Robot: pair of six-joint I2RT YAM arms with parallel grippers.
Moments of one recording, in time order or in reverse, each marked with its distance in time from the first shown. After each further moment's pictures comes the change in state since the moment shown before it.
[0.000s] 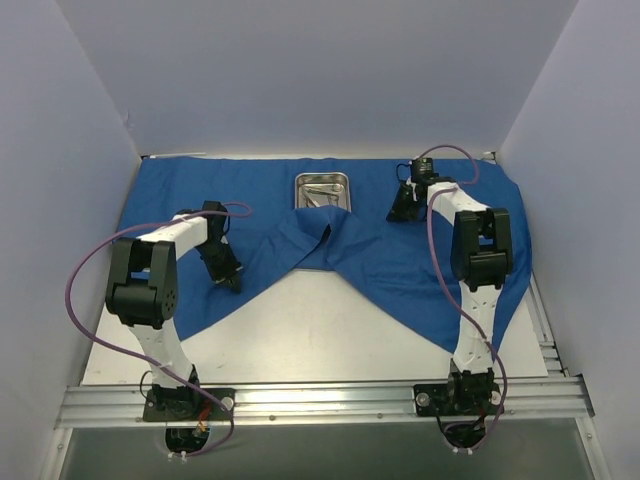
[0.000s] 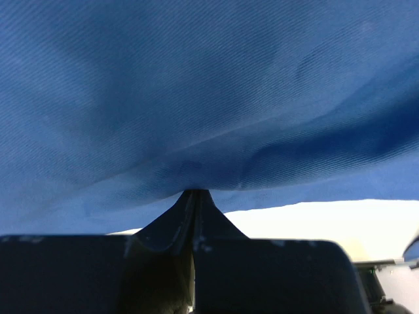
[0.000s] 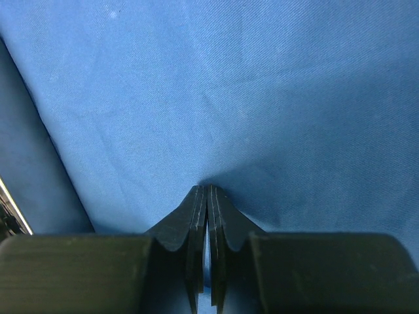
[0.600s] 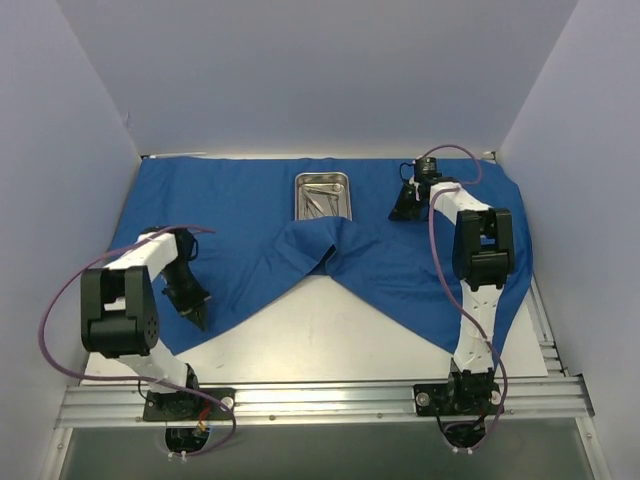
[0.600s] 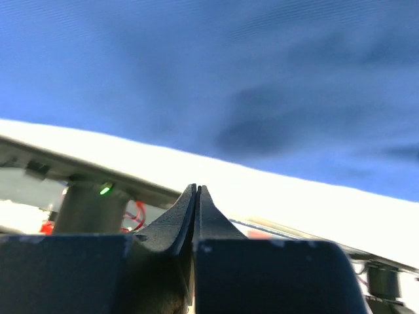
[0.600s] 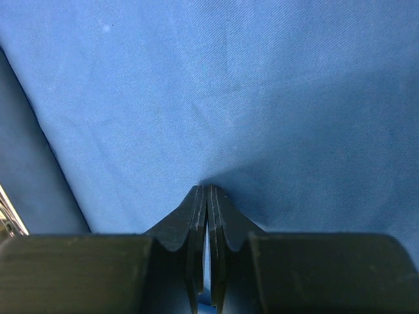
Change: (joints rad) left arm 0.132 -0.180 -0.201 -0.304 -0.142 -0.032; right arm -0.017 0.002 -0.005 0.018 -0.008 -0.001
